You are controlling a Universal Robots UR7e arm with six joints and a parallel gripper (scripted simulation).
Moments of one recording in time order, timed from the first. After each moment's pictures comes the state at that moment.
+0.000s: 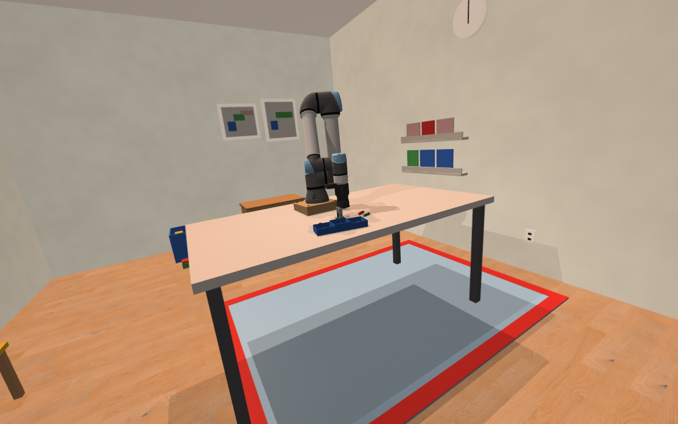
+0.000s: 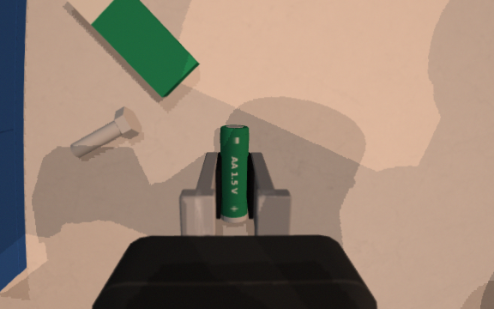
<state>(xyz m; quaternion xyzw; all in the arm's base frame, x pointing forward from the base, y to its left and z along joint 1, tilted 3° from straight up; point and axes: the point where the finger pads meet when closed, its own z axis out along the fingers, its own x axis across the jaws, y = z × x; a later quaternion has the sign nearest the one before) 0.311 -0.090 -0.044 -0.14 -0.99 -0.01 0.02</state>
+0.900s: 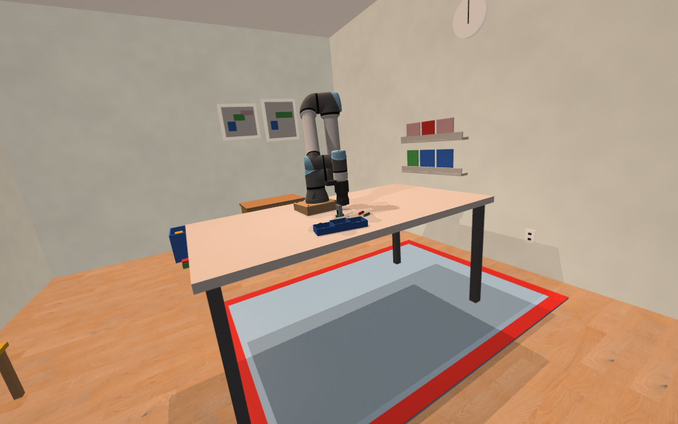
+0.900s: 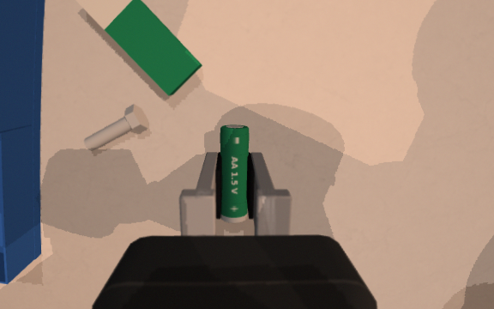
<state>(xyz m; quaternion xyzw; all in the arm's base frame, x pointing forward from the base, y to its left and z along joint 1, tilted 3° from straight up) 0.312 -0.090 -0.029 -0.14 -0.99 -0.01 0.02</state>
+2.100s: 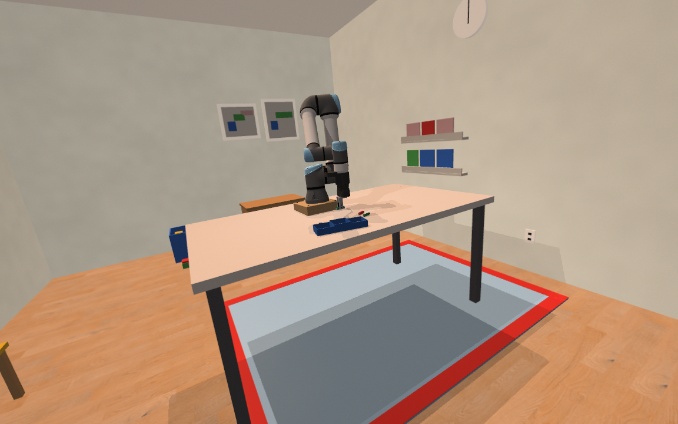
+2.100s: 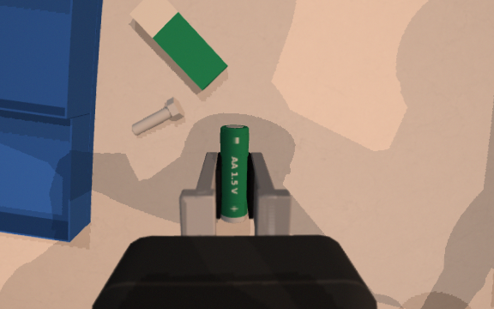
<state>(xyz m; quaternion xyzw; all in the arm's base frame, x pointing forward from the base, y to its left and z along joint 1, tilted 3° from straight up) 0.327 -0.093 0.015 -0.13 -0.99 -0.01 0.02</state>
